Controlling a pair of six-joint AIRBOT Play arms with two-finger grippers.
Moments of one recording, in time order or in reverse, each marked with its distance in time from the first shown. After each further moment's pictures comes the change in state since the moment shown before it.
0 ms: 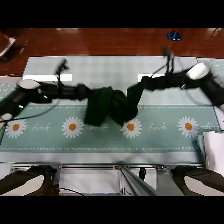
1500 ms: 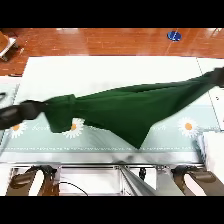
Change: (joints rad) left arm 0.328 0.763 -0.280 0.488 -0.098 -0.357; right arm -0.166 0.434 0.049 -0.794 0.246 0.326
